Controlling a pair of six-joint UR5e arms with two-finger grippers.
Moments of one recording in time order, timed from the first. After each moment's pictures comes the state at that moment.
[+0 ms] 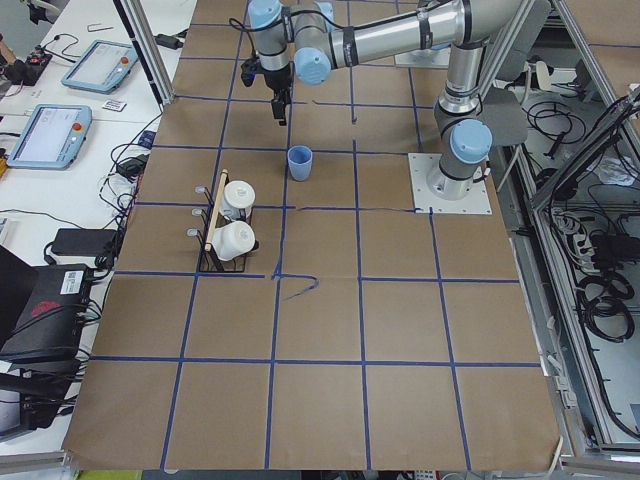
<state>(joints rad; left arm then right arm) -1.48 -1.81 -1.66 -1.36 1.62 0.15 1.56 -1.58 1.60 -1.59 -1.58 -0.01</state>
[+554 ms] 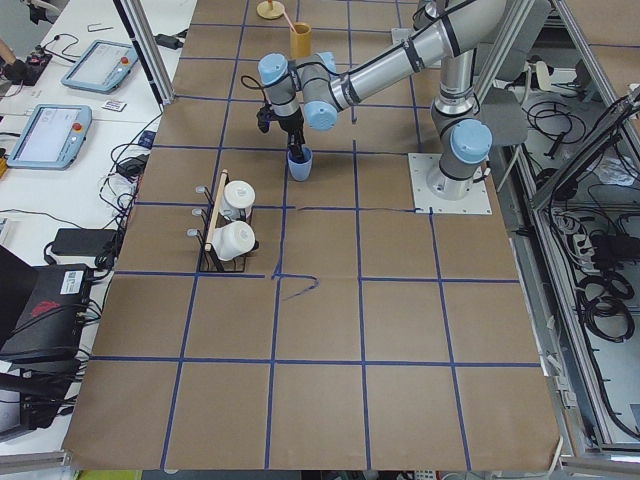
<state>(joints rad) -1.45 -1.84 -1.87 -1.21 1.63 0.11 1.55 -1.50 1.64 -1.71 -1.57 -0.02</state>
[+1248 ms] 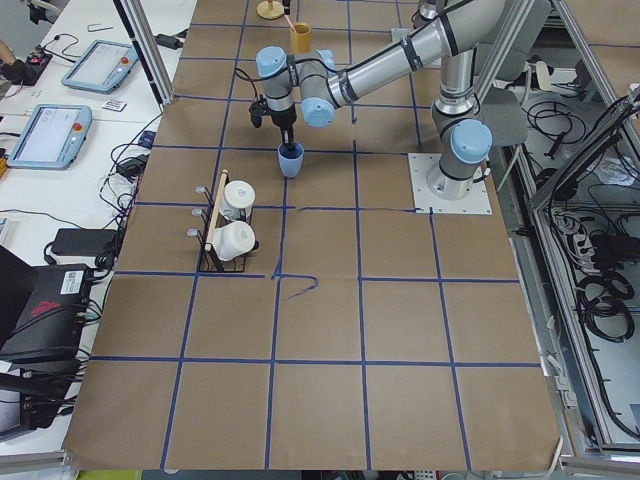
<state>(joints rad) -1.48 -1.87 -1.77 -1.15 1.62 -0.04 1.50 -1.37 1.67 -1.91 -1.56 -0.05</state>
